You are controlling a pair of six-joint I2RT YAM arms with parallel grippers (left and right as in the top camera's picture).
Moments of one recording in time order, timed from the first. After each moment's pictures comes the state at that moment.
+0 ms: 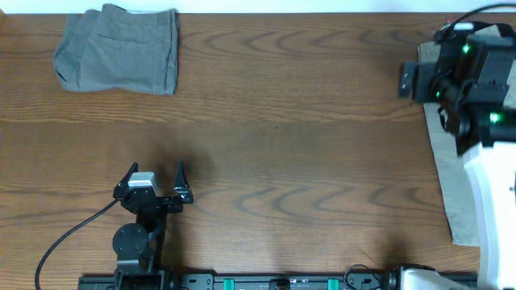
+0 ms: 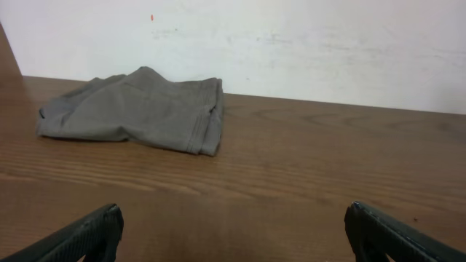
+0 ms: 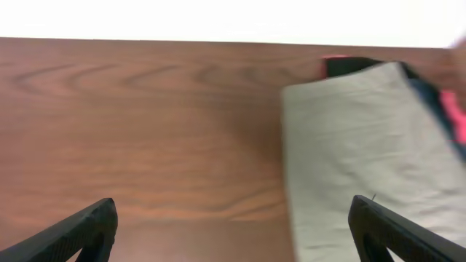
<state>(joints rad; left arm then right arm) 0.00 0.01 0.02 -0.11 0.02 -0.11 -0.08 1.41 1.38 -0.65 0.05 -0.06</state>
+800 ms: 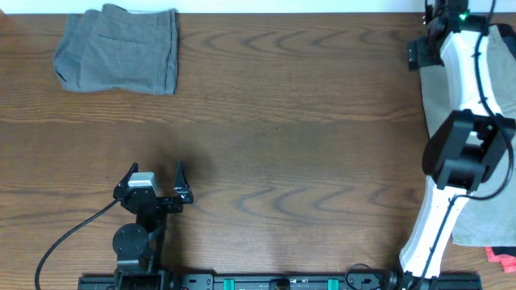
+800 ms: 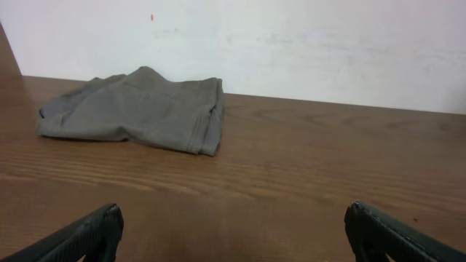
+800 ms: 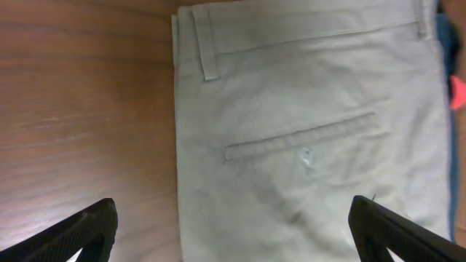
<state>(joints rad) 0.00 0.01 0.02 -0.11 0.02 -0.11 -0.16 2.38 2.19 -0.97 0.36 -0.19</state>
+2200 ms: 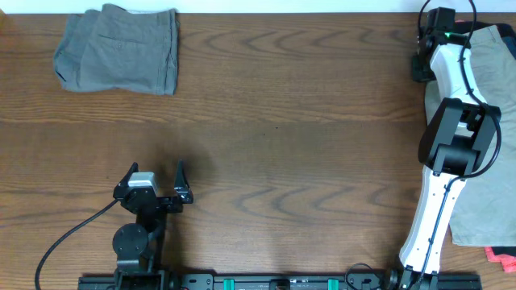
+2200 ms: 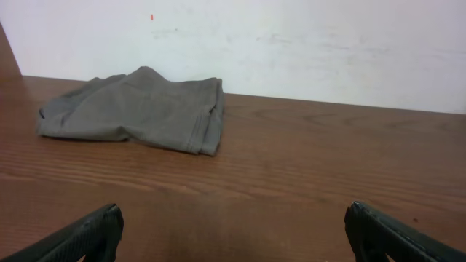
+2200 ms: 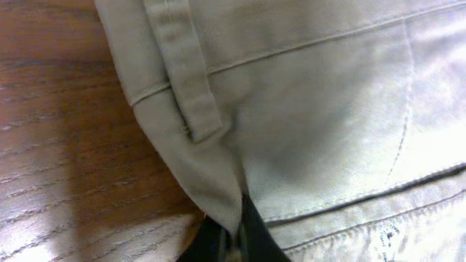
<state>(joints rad) 0.00 0.01 0.02 -0.11 0.02 -0.11 -0.20 2.57 2.21 -0.84 0.40 -0.19</state>
